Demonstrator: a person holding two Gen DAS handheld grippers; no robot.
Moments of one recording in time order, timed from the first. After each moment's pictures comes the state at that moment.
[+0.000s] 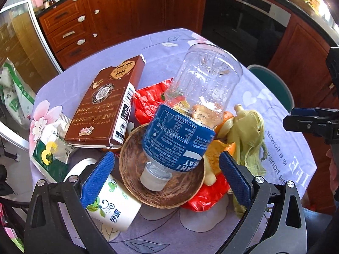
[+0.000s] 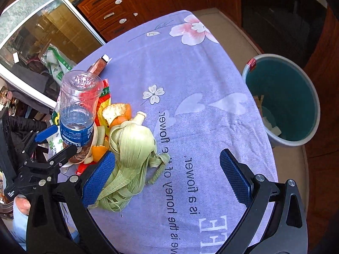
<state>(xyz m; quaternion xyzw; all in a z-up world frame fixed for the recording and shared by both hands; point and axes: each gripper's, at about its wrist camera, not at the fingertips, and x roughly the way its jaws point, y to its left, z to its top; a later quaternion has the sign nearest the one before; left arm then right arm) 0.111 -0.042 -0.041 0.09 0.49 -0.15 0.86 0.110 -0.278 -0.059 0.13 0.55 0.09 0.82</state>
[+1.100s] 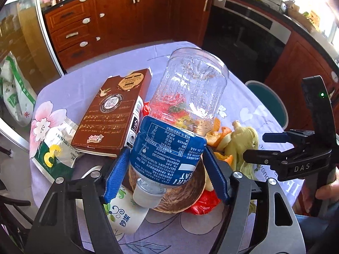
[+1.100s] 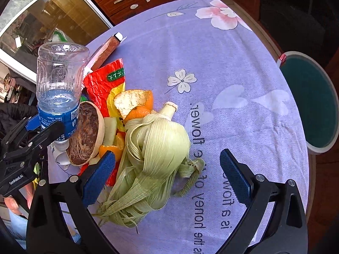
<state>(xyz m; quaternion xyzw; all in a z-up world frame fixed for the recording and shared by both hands) 0.112 -0.026 -0.023 0.04 0.47 -0.15 0.87 0.128 -0.232 -0.086 0.11 0.57 0.12 0.80</state>
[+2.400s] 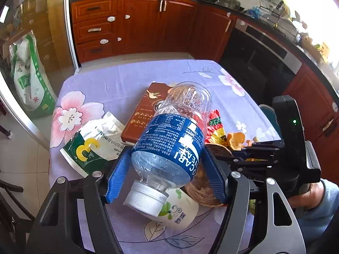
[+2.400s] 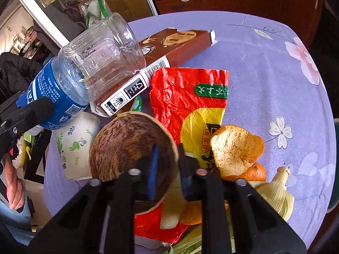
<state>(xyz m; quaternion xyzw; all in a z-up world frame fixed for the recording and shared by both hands) 0.110 0.059 -0.006 -0.02 0.45 -0.12 0.89 0.165 -0.105 -0.097 0.00 0.56 0.23 0.80</state>
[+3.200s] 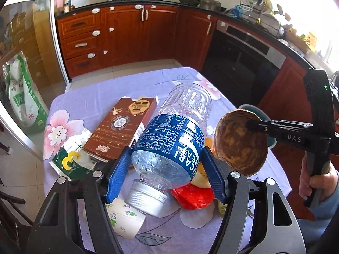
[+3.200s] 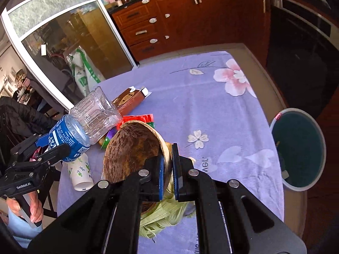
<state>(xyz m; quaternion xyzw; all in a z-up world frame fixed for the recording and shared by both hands) 0.087 -0.005 0.035 0.01 0.42 -0.16 0.90 0.129 -0.231 -0.001 0.08 0.46 0.15 0.87</state>
